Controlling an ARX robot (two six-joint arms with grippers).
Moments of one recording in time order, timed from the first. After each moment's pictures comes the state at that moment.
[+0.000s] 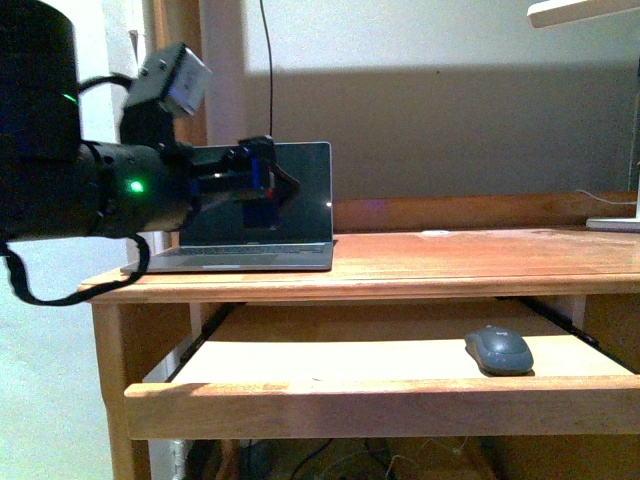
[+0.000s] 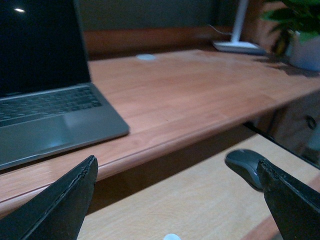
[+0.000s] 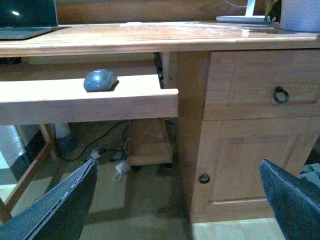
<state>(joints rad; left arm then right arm) -0.25 1.67 1.16 0.57 0.31 -0.05 0.00 0.00 0.02 0.00 0.00 0.00</state>
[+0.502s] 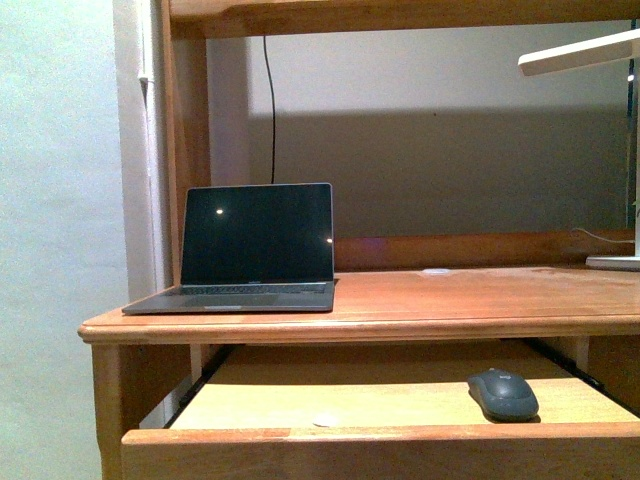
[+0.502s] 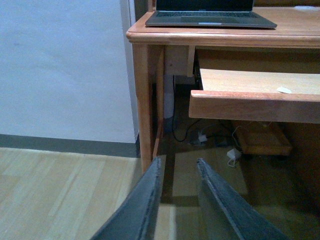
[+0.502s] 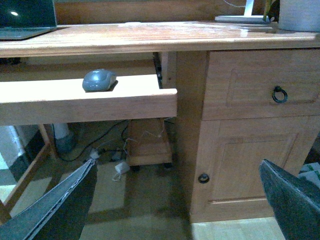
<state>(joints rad) -0.32 0.39 0.18 0.14 -0.31 -0.02 0.00 0.00 0.02 0.00 0.00 0.00</state>
